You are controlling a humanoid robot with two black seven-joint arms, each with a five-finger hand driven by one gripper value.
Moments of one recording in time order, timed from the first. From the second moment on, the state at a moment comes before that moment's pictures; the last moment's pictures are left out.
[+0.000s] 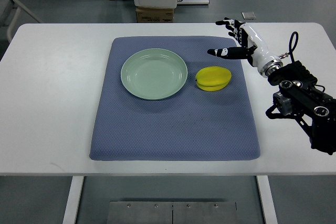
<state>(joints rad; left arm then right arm) -0.03 0.00 -0.10 -0.22 0.09 0.07 -0.21 0.81 -0.21 0.66 0.85 -0.86 -0.08 0.25</state>
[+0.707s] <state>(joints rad) -0.03 0.00 -0.10 -0.22 0.09 0.07 -0.21 0.88 -0.23 0.44 0.85 -1.01 -0.06 0.27</state>
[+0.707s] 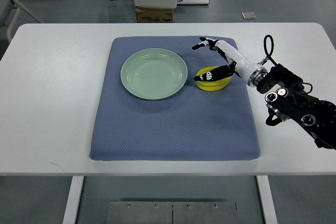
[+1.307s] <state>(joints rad) -0.03 0.00 -0.10 -0.22 0.09 0.07 -0.21 0.88 -0.22 0.39 0.79 -1.09 -0.07 0.27</state>
